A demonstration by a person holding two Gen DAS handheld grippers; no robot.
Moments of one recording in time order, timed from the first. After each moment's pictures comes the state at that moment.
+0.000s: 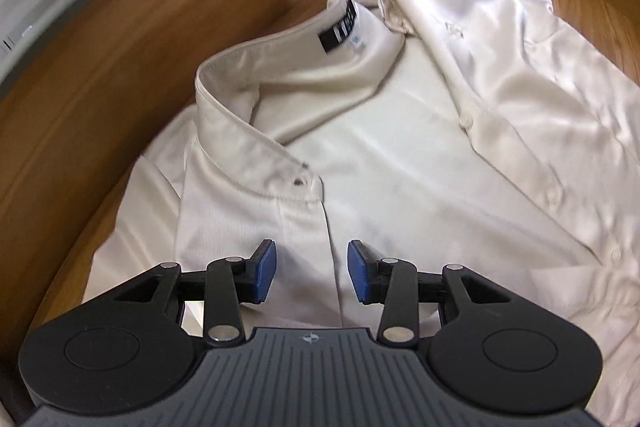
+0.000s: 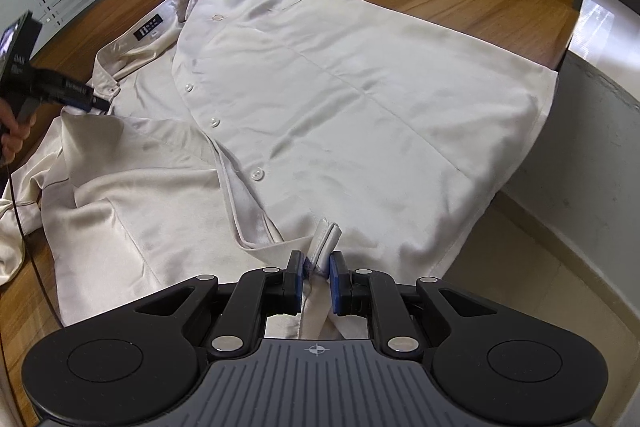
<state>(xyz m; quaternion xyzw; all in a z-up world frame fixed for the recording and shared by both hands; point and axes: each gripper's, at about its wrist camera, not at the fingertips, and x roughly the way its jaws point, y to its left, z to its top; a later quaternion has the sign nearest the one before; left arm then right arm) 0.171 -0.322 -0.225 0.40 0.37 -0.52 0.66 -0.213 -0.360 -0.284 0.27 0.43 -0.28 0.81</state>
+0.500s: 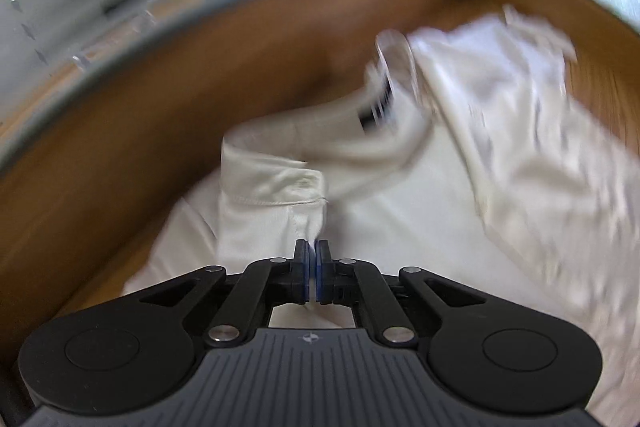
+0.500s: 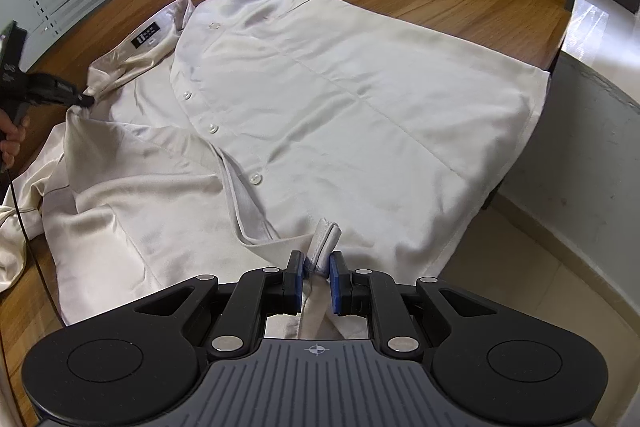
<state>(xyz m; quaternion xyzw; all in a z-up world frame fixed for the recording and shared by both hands) 0.196 -0.313 -0.178 0.29 0.33 -0.52 0.73 -0.219 -0.359 -0.280 0.27 0.42 -0.30 0.82</state>
